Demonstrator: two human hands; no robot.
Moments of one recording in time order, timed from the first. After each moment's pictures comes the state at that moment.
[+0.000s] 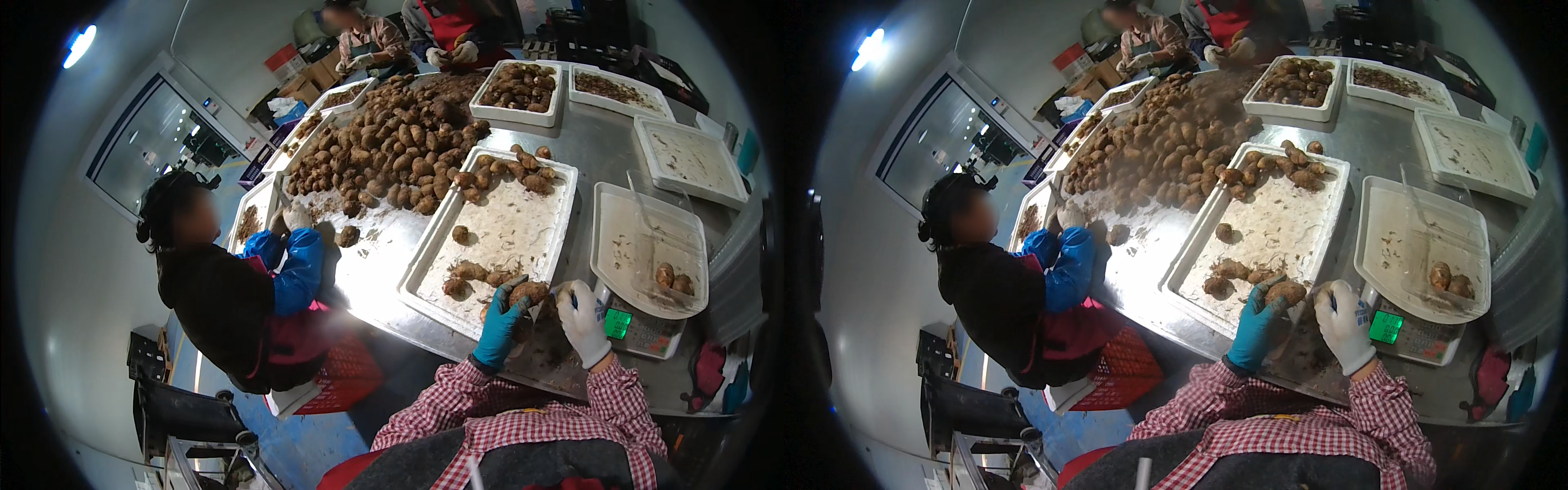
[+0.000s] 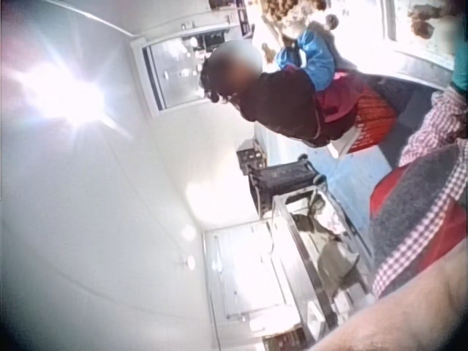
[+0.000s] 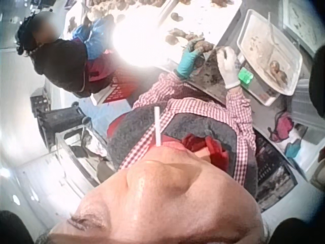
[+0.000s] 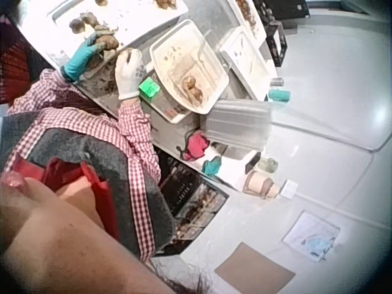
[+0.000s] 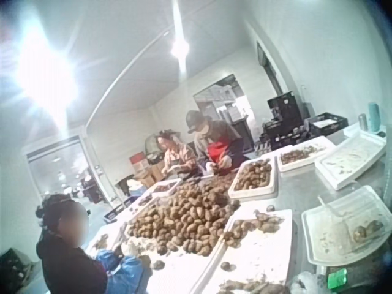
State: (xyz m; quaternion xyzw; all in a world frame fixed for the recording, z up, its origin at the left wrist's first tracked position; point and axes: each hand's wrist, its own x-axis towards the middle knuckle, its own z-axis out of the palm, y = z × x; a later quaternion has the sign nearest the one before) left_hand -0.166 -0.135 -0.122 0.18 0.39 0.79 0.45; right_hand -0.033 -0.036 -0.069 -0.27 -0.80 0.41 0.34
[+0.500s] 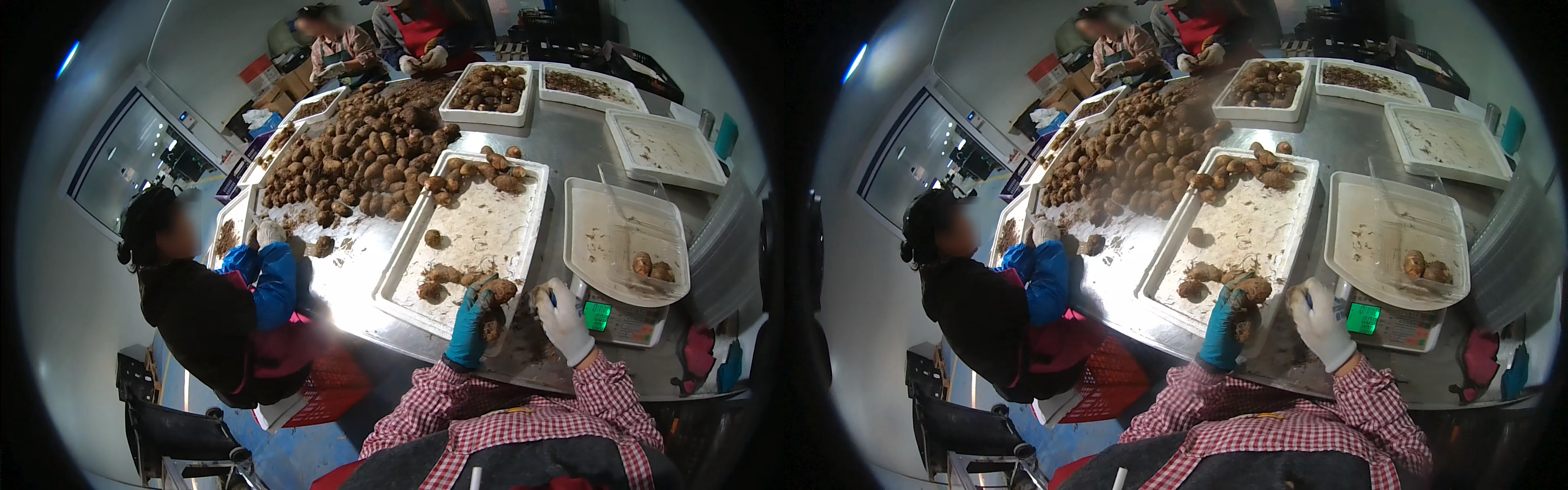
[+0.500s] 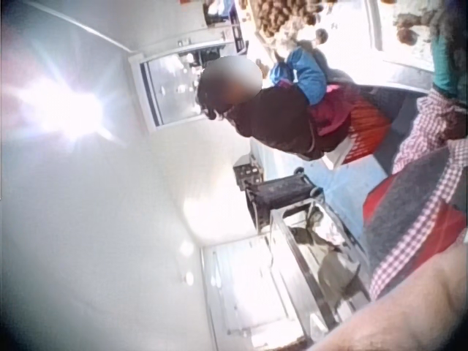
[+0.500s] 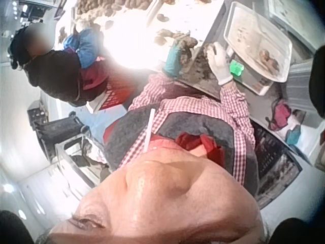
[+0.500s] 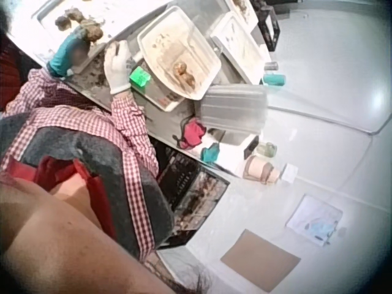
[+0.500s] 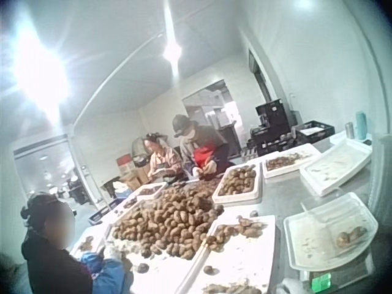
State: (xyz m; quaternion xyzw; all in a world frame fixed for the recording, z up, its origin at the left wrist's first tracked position) left_hand -0.172 -0.146 -0.097 0.19 0.38 0.77 0.48; right_hand -0.025 -0.040 -0.061 -0.27 -0.75 0.52 0.32
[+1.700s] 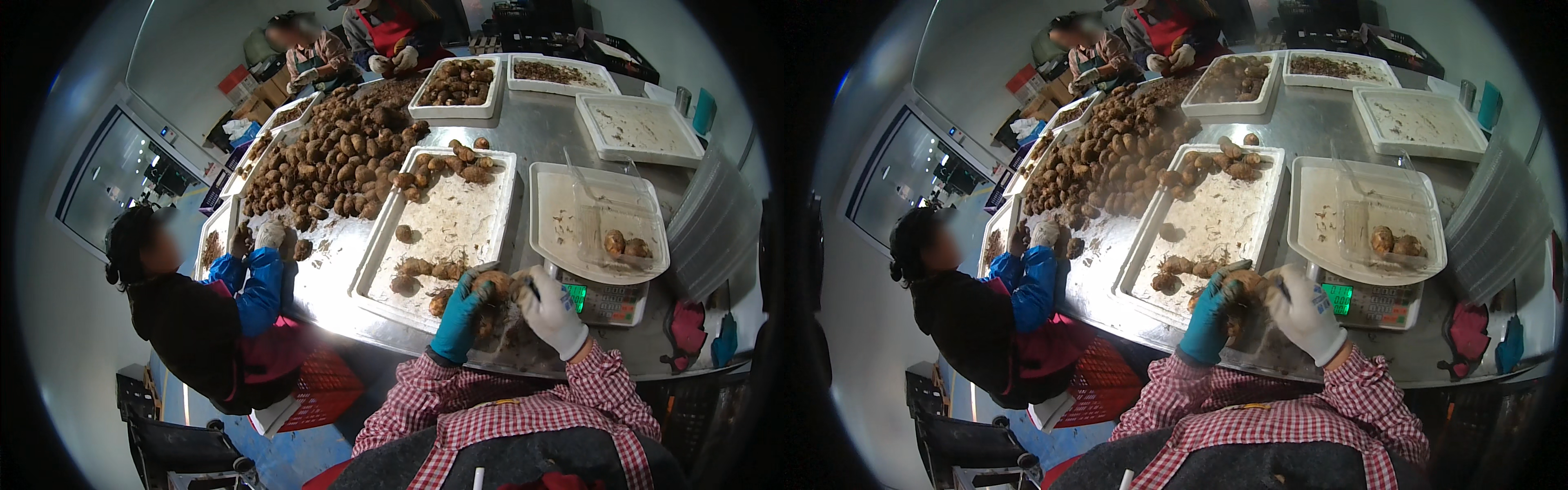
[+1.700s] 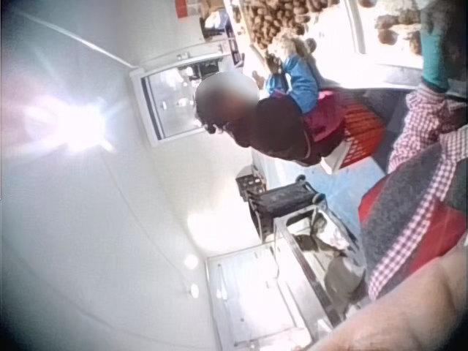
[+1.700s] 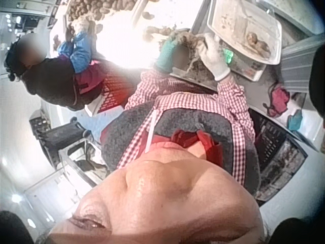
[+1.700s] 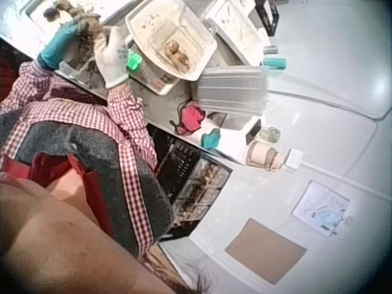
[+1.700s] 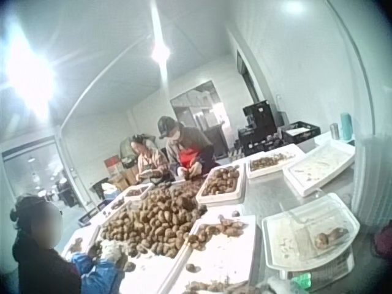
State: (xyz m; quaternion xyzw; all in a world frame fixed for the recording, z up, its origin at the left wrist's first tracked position) left_hand -0.144 -0.139 -0.063 0.27 0.40 0.70 0.52; right_hand 0.004 -0.042 -0.033 -0.23 -0.80 0.43 0.36
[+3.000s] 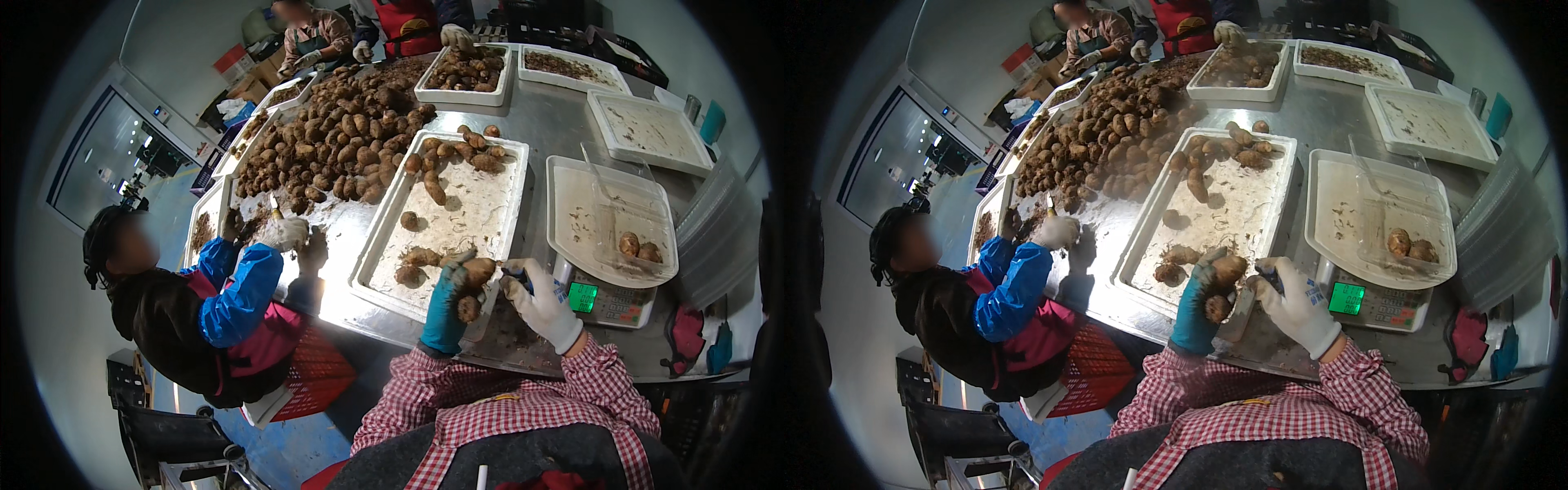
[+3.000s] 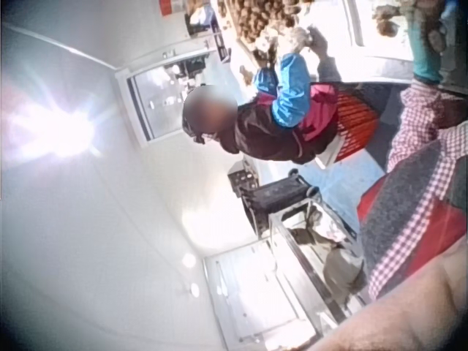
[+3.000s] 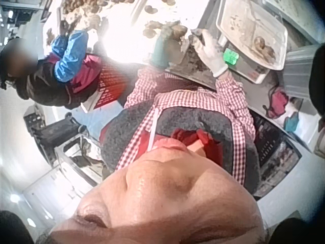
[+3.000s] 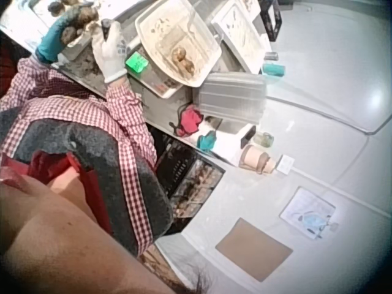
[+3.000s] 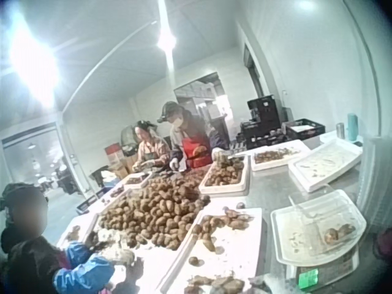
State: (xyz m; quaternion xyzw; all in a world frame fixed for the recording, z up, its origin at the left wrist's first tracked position) left_hand -0.185 -0.152 -0.087 0.19 0.35 0.76 0.52; right_hand -0.029 -0.046 -0.047 -0.23 -0.80 0.46 0.30
